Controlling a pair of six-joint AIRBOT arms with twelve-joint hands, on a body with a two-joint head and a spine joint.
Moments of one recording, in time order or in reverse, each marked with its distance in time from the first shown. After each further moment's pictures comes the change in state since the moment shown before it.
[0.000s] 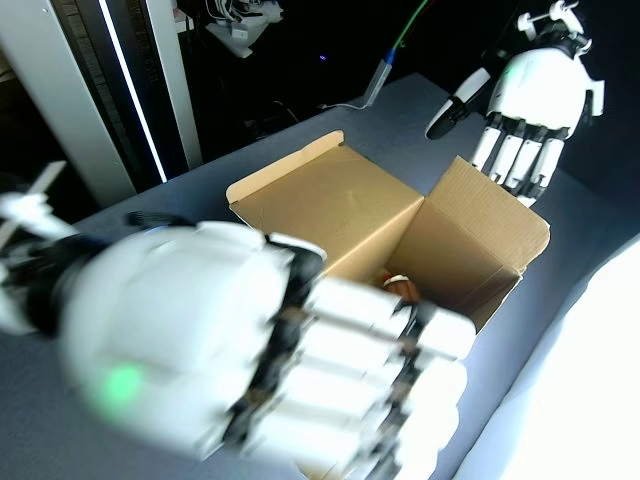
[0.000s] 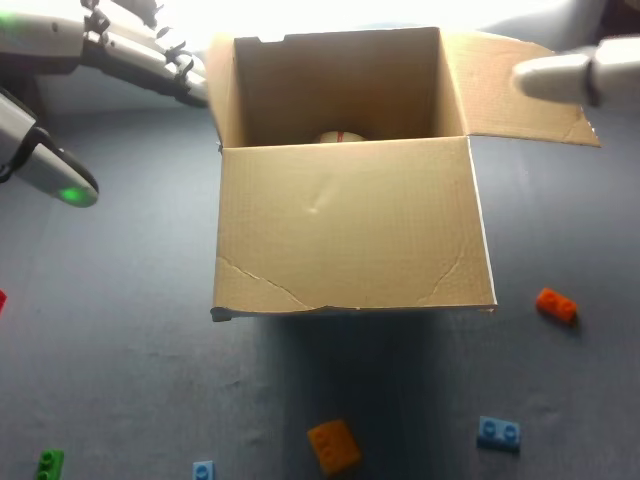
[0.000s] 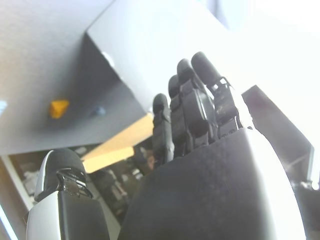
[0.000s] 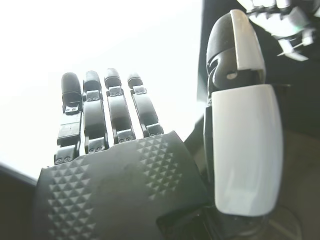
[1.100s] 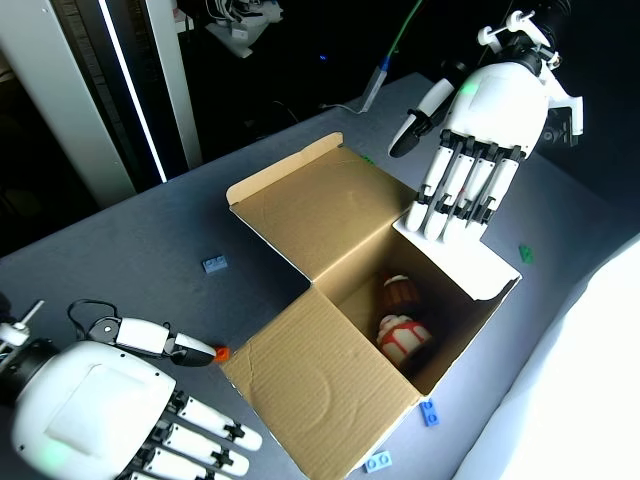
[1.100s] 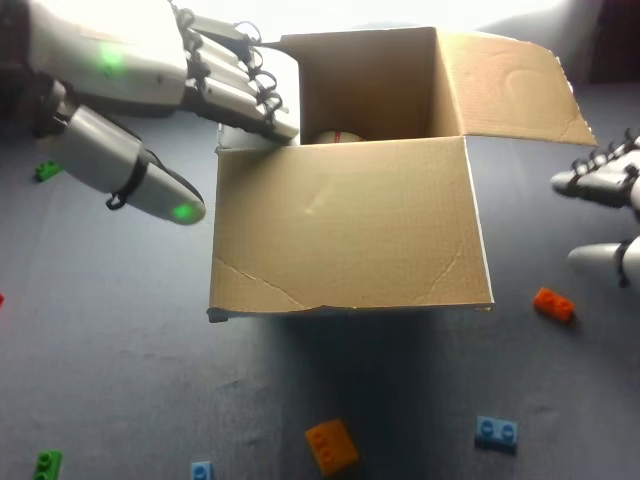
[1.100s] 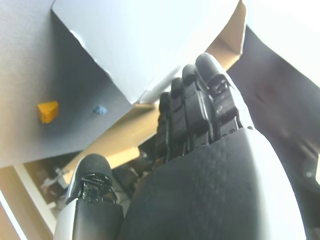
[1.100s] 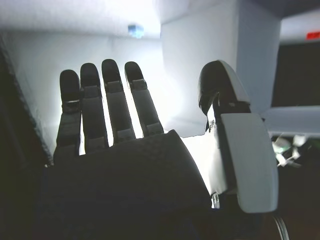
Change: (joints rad) left arm 0.054 -0.046 -0.149 0.043 0.120 0.054; right arm -0.370 -0.103 0.049 0.025 -0.007 -0.208
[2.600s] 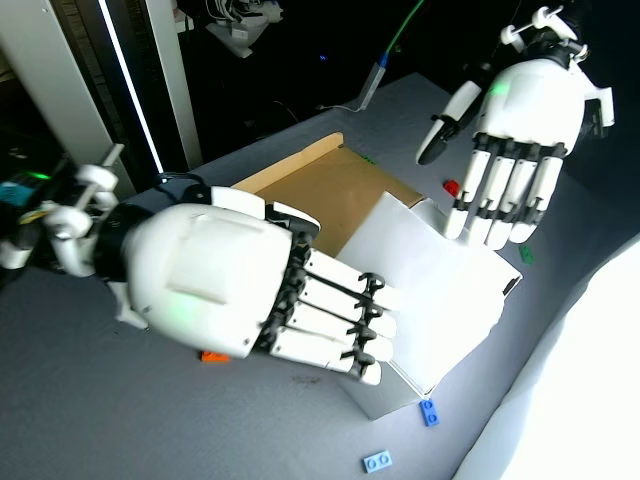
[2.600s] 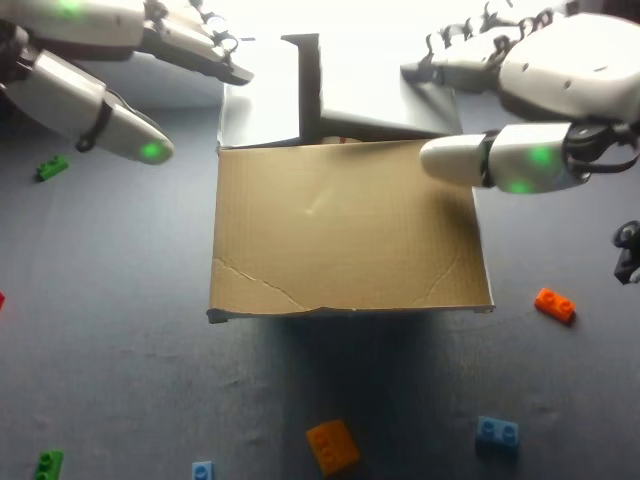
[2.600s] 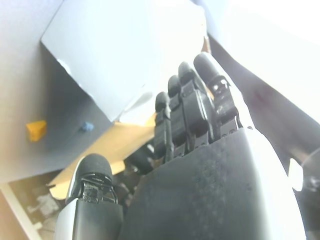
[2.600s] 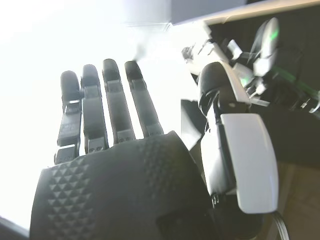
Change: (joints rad) left arm -0.086 -0.010 0.134 0.040 0.001 -0.002; right arm 0.409 -0.005 -0.148 -0.055 -0.153 -0.024
